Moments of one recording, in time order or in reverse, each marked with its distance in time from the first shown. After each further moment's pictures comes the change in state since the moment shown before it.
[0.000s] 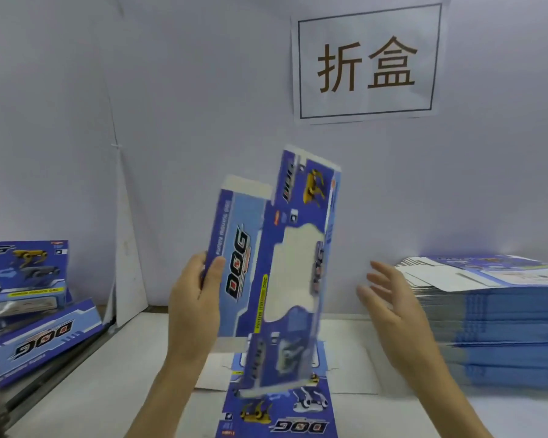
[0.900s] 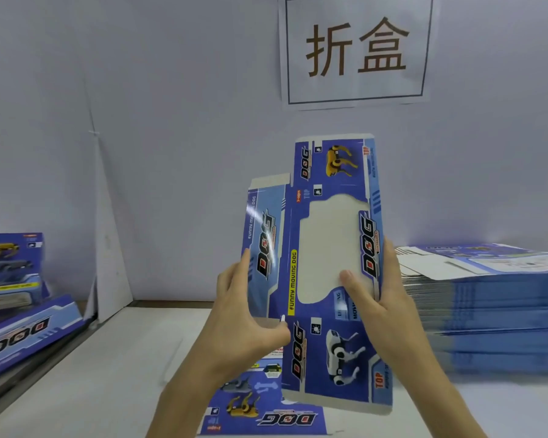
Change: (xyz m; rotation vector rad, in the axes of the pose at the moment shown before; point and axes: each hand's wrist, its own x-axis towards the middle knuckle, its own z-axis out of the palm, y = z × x) left_hand -0.030 0.008 0.031 0.120 -0.527 -0.244; right_hand 0.001 0.000 0.000 0.136 -0.052 -0.033
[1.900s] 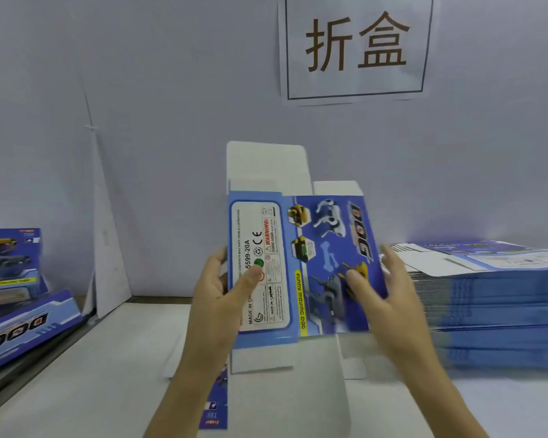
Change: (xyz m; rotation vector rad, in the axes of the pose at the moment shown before) left_hand 0.003 0.007 -0.001 -0.530 0.281 0.018; right_hand -0.002 0.003 -0.004 -0.131 0.164 0.022
